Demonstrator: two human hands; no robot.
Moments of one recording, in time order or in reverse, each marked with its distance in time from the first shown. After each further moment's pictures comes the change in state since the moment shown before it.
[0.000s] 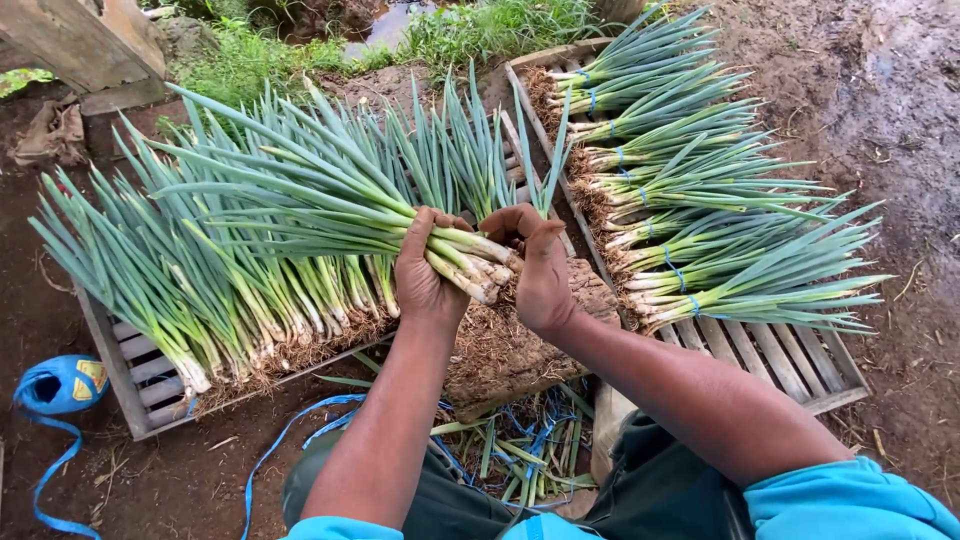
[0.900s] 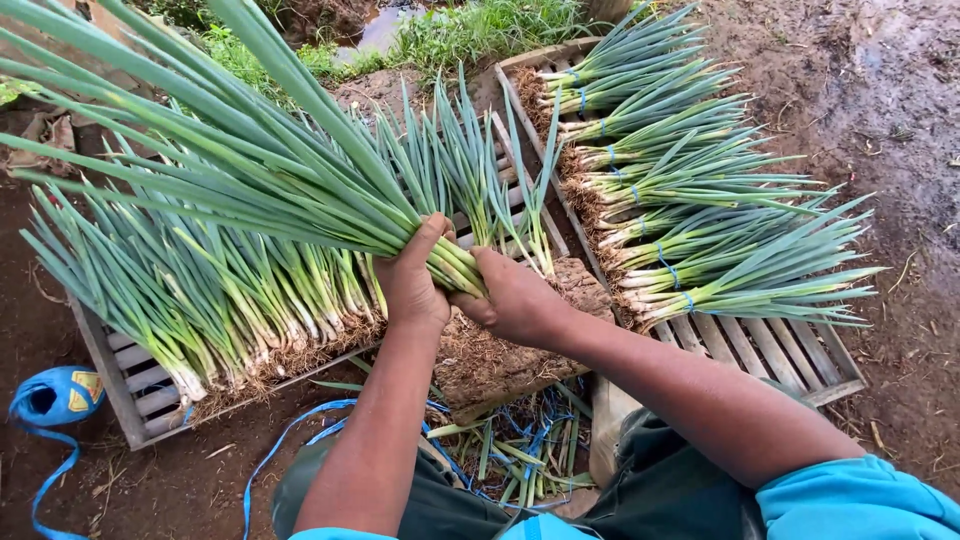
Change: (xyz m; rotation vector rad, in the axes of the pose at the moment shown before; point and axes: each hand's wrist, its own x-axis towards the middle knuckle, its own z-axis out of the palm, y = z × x) left_hand 0.013 -0.011 -0.008 0.489 0.186 0.363; right_hand 0.009 -0.036 -0.012 -0.653 -0.635 0.470
